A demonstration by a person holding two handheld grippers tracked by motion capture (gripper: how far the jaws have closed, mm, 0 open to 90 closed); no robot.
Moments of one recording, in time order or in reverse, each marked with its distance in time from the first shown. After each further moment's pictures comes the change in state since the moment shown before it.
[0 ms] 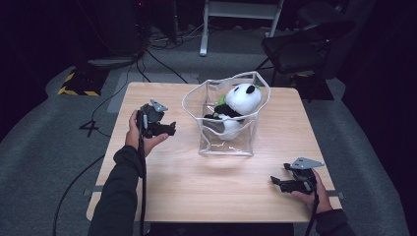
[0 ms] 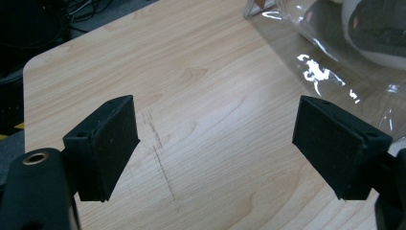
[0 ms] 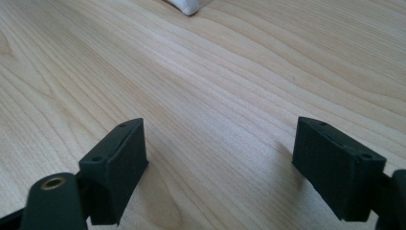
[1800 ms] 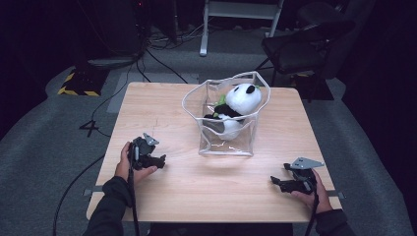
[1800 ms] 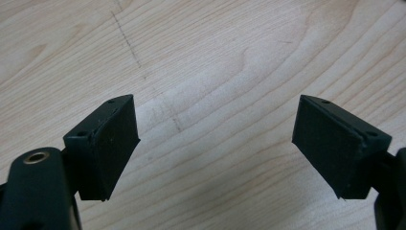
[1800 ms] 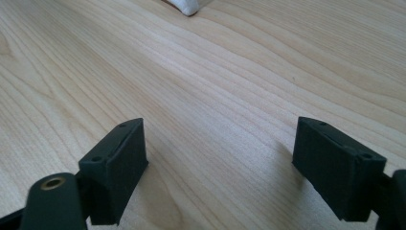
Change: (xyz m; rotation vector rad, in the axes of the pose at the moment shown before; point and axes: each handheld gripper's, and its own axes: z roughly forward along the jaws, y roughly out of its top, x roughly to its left) left arm -0.007 -0.100 0.008 0.145 -0.052 0.009; right arm 0.000 0.000 0.000 0.000 -0.001 0.001
